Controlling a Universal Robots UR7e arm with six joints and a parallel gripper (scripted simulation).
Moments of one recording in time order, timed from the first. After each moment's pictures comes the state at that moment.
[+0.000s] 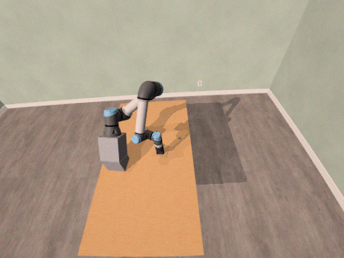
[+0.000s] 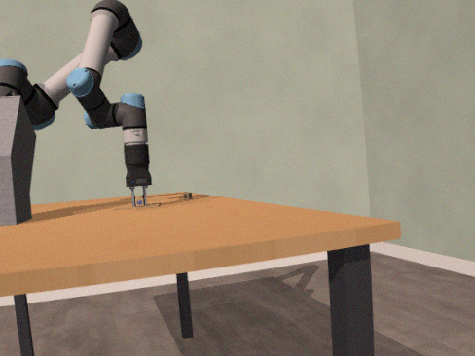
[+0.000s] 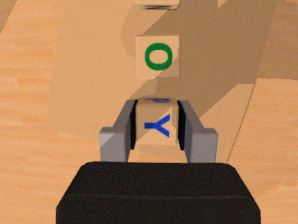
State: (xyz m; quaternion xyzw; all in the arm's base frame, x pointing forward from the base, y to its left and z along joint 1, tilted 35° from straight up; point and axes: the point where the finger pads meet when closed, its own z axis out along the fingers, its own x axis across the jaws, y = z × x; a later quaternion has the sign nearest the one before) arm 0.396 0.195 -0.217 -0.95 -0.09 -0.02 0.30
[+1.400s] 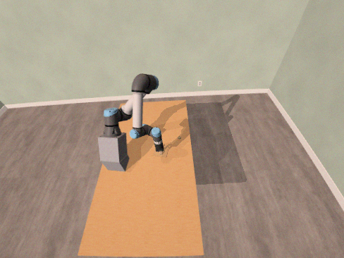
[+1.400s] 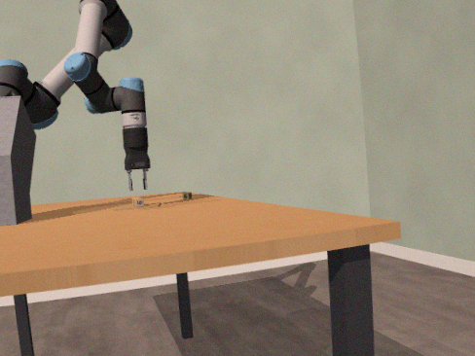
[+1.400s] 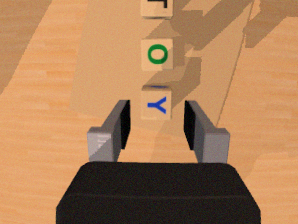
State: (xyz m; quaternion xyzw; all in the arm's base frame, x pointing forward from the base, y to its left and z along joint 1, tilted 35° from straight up) arm 0.397 0.165 -0.175 -0.95 -0.09 -0.02 0.30
